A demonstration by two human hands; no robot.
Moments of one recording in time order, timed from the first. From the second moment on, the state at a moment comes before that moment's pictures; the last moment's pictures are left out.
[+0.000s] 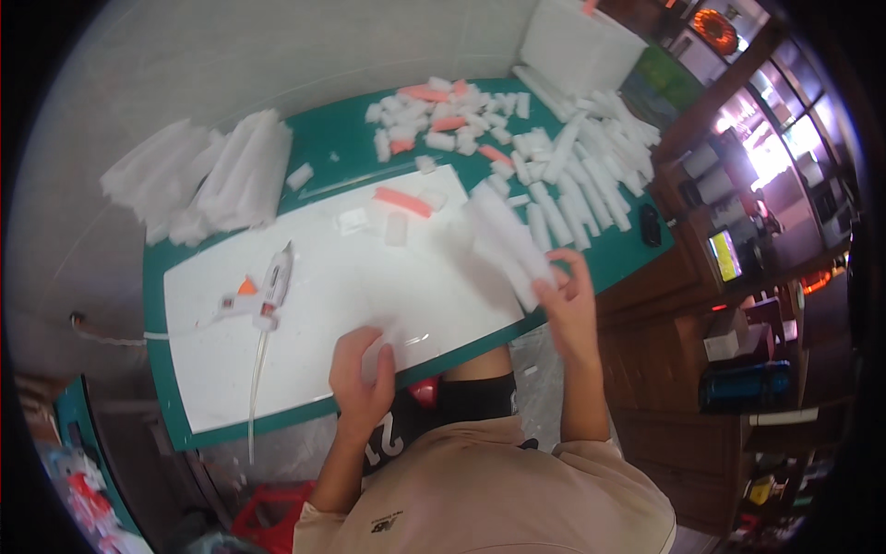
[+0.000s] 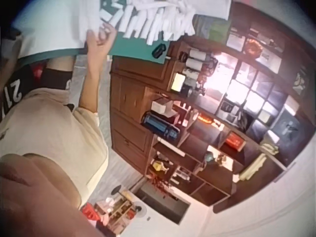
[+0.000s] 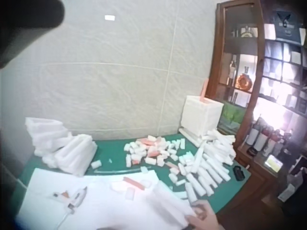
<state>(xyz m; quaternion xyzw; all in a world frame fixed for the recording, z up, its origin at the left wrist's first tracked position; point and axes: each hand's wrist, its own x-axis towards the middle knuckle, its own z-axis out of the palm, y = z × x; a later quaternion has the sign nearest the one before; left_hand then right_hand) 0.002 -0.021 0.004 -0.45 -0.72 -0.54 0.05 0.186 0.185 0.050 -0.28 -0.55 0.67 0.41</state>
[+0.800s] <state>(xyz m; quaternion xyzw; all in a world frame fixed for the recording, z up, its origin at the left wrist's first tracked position) 0.022 0.023 0.023 -0.26 -0.48 -0.78 -0.31 0.152 0.104 0.012 -0.25 -0.63 0.67 0.32</state>
